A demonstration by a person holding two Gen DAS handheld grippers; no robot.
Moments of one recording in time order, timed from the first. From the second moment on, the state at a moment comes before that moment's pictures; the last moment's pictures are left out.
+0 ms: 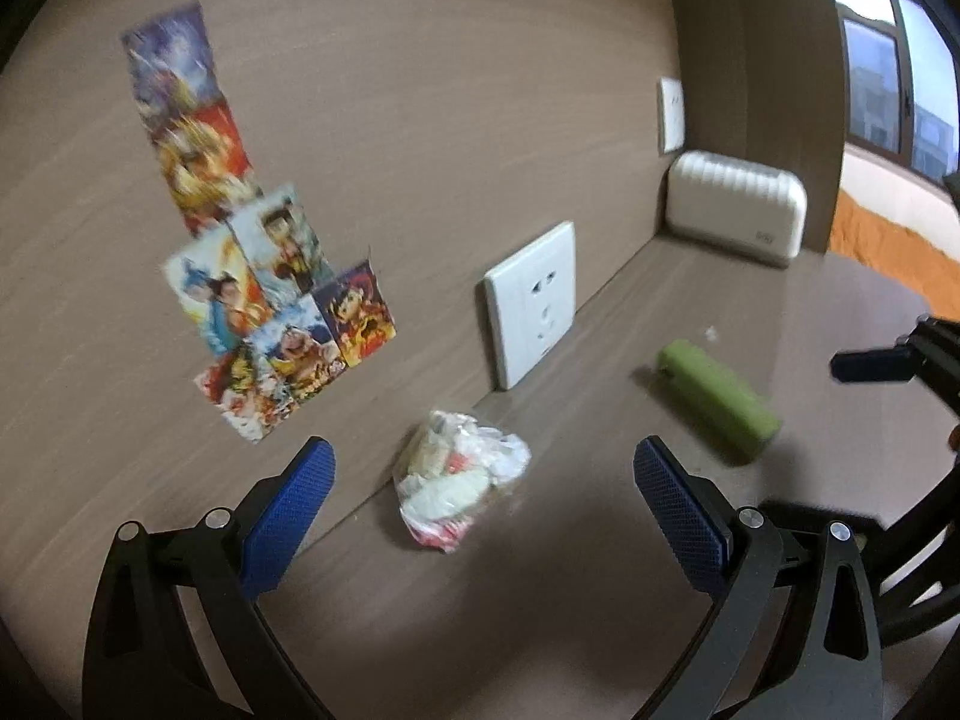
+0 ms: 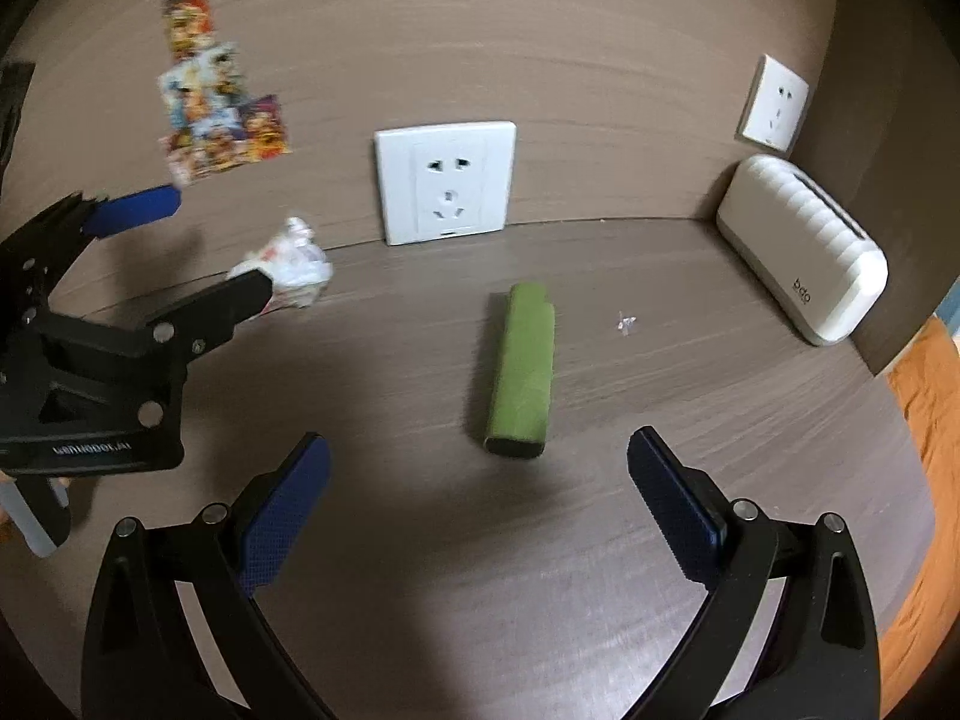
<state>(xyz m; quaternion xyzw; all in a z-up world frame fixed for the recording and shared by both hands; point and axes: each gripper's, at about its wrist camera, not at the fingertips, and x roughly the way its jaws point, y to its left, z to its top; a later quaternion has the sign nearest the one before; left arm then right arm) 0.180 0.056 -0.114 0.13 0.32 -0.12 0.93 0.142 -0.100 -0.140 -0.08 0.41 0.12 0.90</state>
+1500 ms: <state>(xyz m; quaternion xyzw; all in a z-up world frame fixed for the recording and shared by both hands) 0.030 -0.127 -0.106 0.14 0.39 -0.38 0.82 -0.034 -0.313 -0.092 0.05 0.41 0.04 0.91</state>
